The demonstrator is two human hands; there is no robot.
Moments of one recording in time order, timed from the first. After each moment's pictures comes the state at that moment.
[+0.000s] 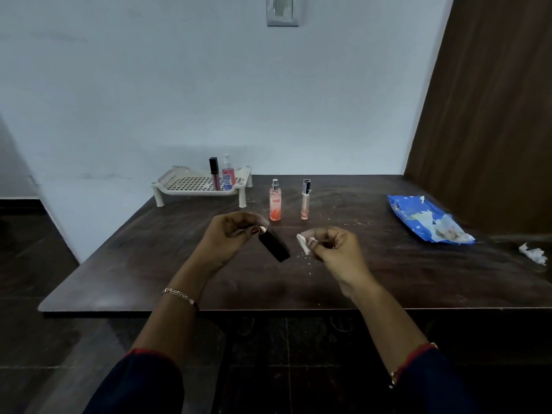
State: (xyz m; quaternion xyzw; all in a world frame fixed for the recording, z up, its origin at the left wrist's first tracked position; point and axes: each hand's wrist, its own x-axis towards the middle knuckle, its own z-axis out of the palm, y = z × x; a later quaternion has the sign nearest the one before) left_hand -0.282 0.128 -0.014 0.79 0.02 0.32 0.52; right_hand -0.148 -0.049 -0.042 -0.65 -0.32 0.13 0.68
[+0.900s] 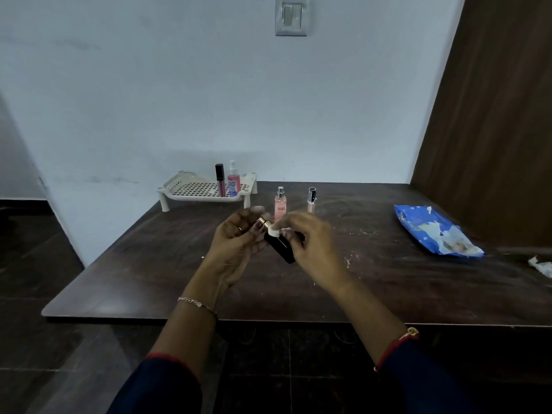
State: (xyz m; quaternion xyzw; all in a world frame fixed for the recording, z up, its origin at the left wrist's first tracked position) left_hand -0.264 0.123 -0.023 0.52 0.01 0.32 0.79; right_hand -0.171 -0.015 -0.003 -0.67 -0.54 -0.14 0.49
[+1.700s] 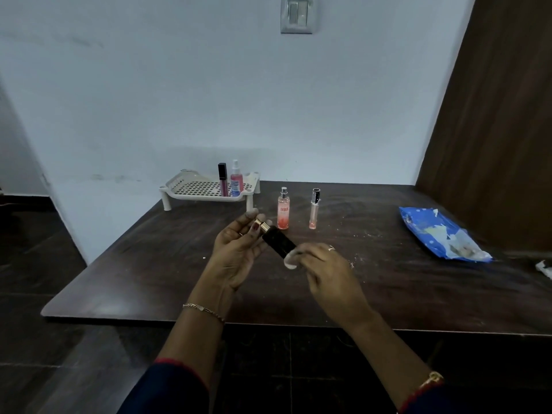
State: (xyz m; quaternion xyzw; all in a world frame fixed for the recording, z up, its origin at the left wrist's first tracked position) left_hand -0.256 0.130 -0.036 0.42 0.00 0.32 0.85; right_hand -0.180 -0.049 -0.032 -0.69 -0.59 -0.22 0.36
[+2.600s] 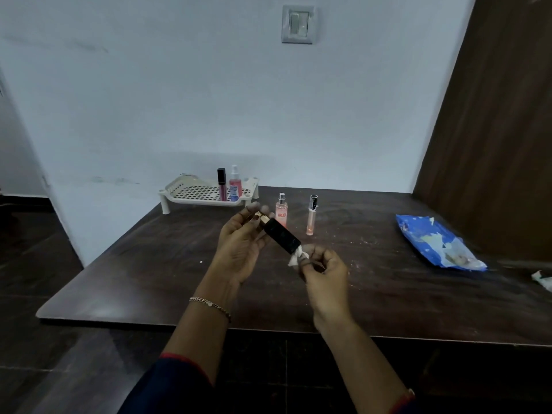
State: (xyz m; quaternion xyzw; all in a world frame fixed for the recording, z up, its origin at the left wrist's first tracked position) left_hand -0.247 0.111 -0.004 0.40 0.04 0.35 0.84; right_hand -0.193 -0.022 -0.038 -0.62 -0.20 0.09 0.75
